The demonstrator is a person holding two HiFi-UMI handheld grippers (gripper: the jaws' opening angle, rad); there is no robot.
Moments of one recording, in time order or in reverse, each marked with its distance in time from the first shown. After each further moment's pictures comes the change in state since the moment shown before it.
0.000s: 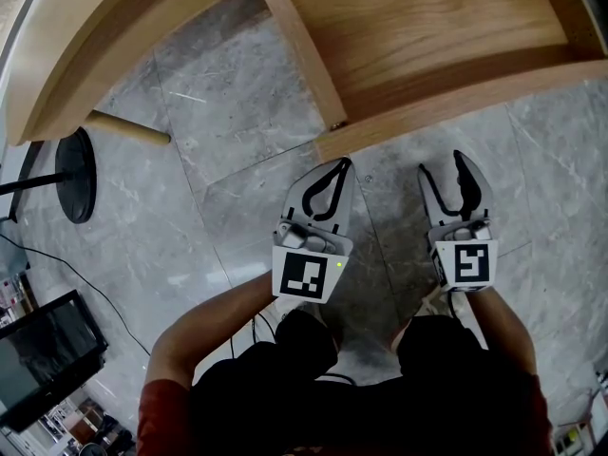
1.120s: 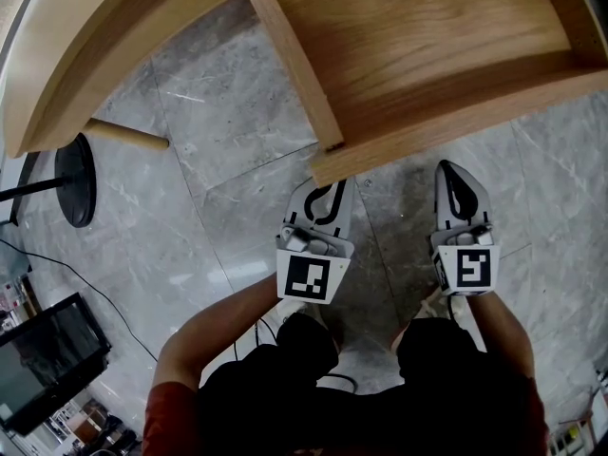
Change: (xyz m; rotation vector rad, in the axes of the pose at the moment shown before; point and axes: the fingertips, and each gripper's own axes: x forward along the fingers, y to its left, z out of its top) left arm 0.007 -0.001 -0.013 0.032 0.052 -0.013; right arm 0.000 -0.009 -0.001 0.009 0.015 -0.015
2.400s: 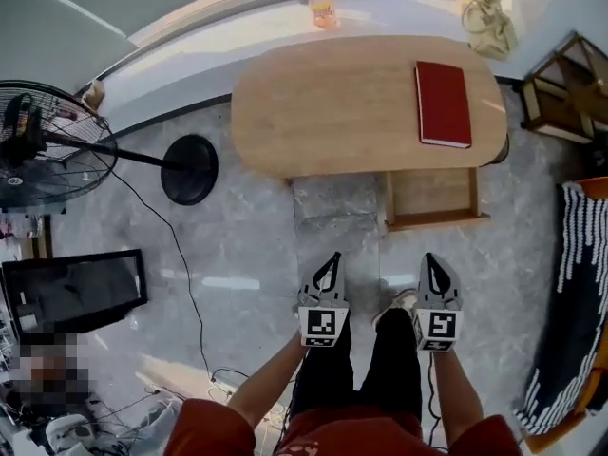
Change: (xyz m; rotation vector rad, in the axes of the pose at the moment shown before) left arm -0.292 0.117 0.460 -0.256 0.225 0.371; right arm -0.181 0.096 0.544 -0.034 0.200 0.133
